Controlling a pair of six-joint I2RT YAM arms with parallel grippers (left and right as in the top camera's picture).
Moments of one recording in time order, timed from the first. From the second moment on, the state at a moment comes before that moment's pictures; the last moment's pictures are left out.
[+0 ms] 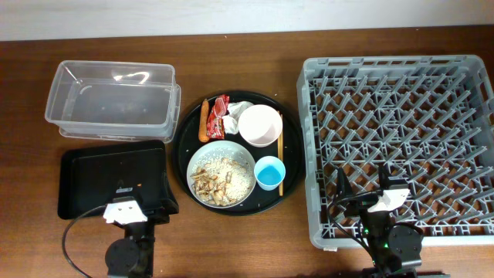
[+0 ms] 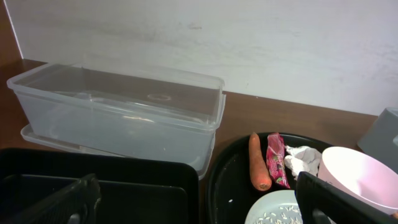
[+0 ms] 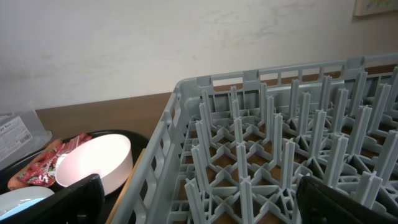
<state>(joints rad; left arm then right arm) -0.13 0.01 0.04 -0.12 -0.19 -0.18 0.08 0.01 0.01 -0.07 -0.01 0.18</state>
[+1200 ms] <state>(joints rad) -0.13 0.01 0.04 -0.06 -0.17 -0.18 0.08 0.01 0.01 -0.04 -0.01 0.18</state>
